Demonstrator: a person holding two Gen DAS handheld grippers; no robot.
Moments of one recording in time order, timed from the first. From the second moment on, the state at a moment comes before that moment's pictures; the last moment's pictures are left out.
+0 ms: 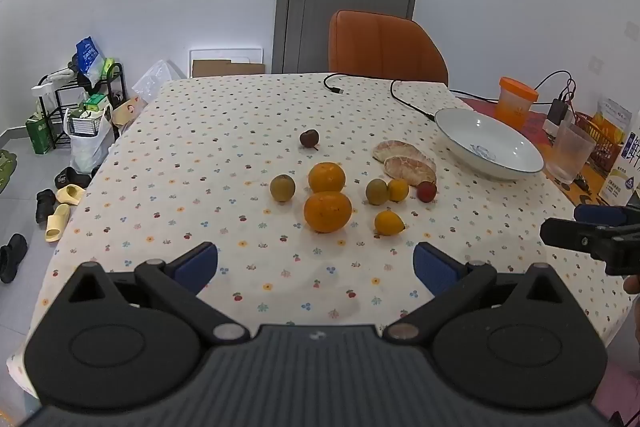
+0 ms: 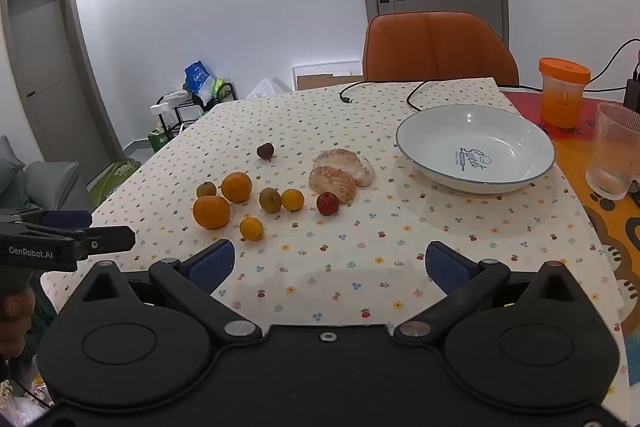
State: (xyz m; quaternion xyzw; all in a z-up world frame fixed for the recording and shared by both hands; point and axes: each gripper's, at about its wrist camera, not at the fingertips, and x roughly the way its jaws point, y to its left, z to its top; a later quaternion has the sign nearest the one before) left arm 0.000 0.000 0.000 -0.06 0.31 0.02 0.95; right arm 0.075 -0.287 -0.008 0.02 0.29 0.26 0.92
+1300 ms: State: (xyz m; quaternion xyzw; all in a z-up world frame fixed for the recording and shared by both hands) left arm 0.026 0.009 -0.018 -0.06 0.30 0.02 0.95; right arm 0.099 -0.288 -0.021 0.04 0.29 0.28 0.92
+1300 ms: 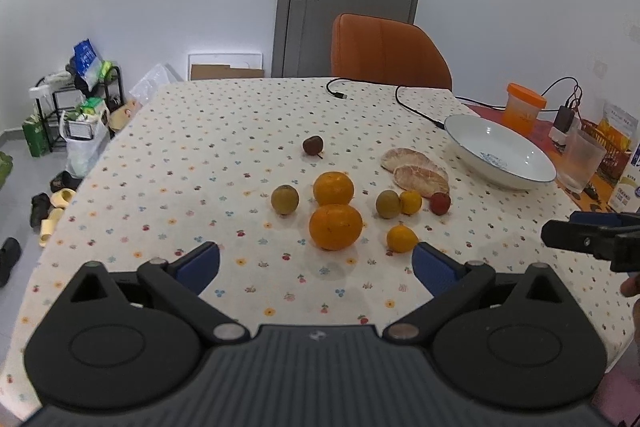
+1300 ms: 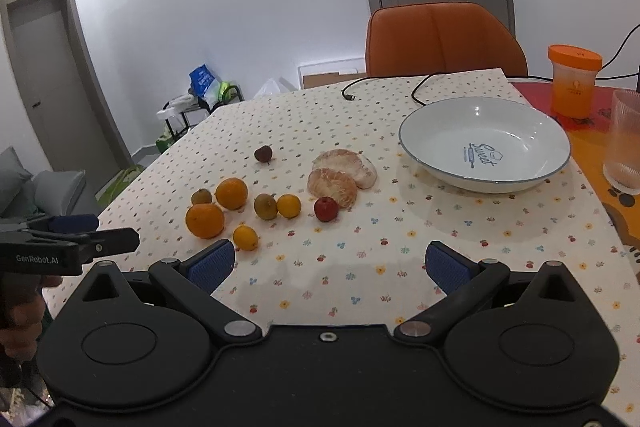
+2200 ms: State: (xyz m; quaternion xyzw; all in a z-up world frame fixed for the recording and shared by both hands) left arm 0.088 -0.001 -0.052 -0.08 0.32 0.01 0.94; right arm 0.153 -0.266 -0.054 0.06 0.31 0.29 0.90
